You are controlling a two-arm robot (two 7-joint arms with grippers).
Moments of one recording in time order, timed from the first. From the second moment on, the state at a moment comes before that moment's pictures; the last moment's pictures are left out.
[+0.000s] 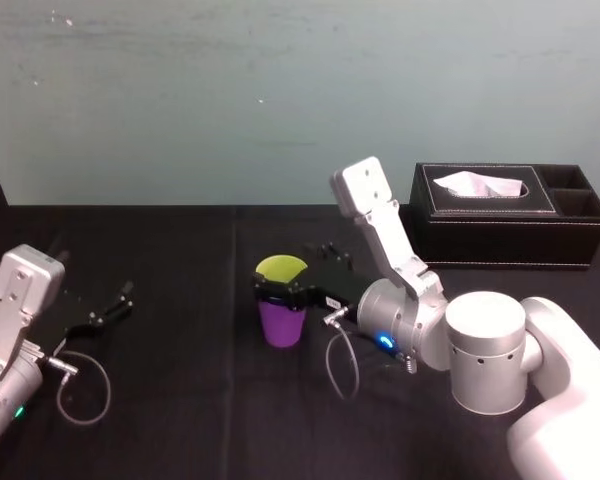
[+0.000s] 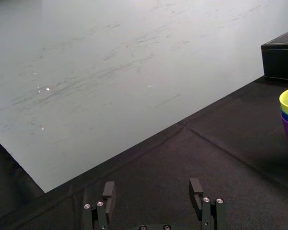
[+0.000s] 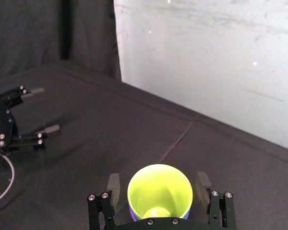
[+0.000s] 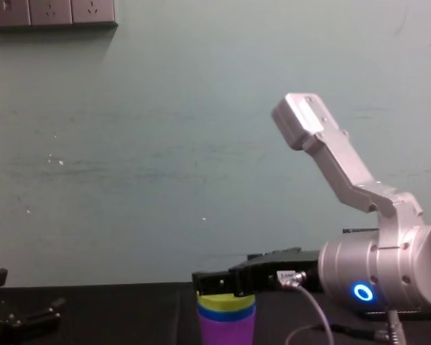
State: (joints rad) left arm -0.20 0.60 0.45 -1.41 -0.25 -0.12 0.03; right arm 0.41 0.15 -0.44 -1.39 0.17 0.40 0.31
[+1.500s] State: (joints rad) left arm -0.20 0.60 0.45 -1.41 -0.25 -0.12 0.03; right arm 0.12 0.08 -0.21 -1.48 0.08 0.15 -0.02
